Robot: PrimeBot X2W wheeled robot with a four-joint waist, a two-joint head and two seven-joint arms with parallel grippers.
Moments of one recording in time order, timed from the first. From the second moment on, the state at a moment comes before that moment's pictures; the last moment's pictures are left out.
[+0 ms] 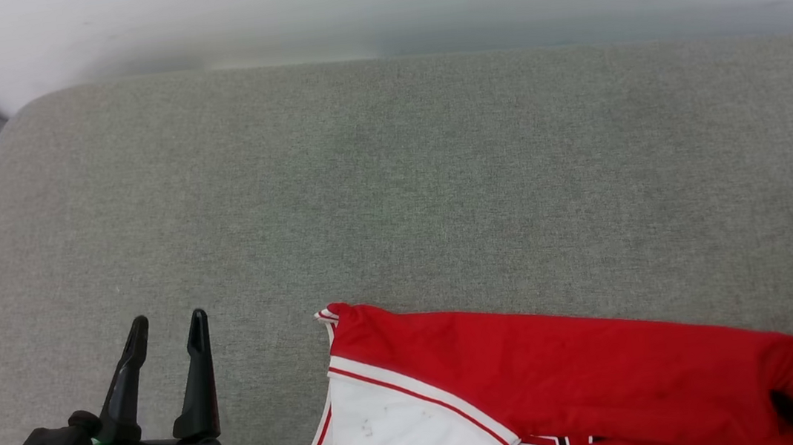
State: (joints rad) left arm 0.04 0.23 -0.04 -0.07 -0.44 -0.12 -0.26; right arm 0.06 -0.22 -0.24 0.18 0.56 0.12 0.72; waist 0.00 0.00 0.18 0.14
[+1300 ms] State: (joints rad) left arm 0.10 0.25 -0.08 -0.04 -0.45 -0.13 -0.26; right arm 0.08 -0.22 -0.26 0.04 0.44 0.13 0.68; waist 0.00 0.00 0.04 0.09
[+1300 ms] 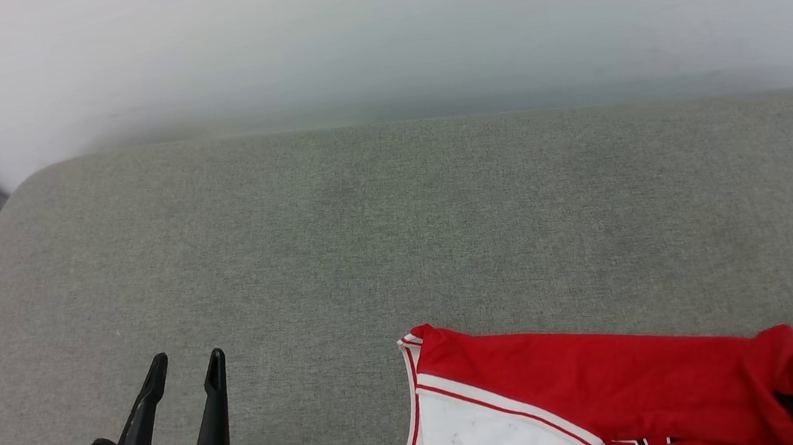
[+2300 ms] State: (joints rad) left arm 0.10 0.24 -0.13 -0.01 -0.47 -0.13 -0.26; right arm -0.11 -0.05 0.24 0.24 0.94 0.13 0.55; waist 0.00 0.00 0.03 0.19
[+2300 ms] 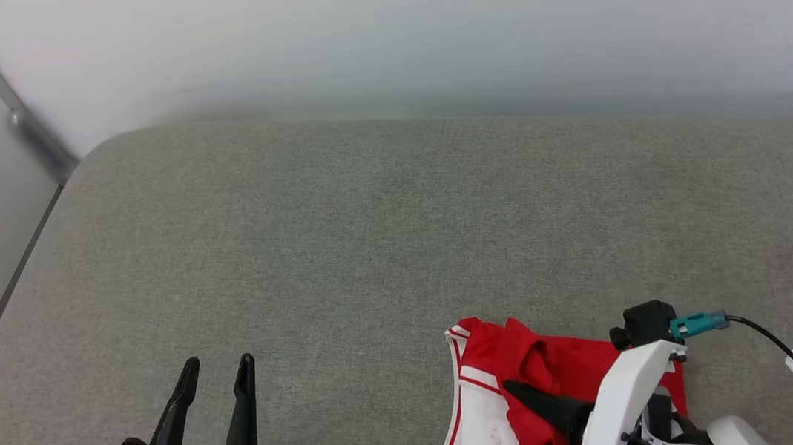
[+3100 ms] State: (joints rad) left arm 0.10 0.24 -0.12 -0.02 -0.48 -0.13 -0.26; right arm -0.26 -0.05 0.26 0.25 0.76 0.13 0.53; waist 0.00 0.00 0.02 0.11
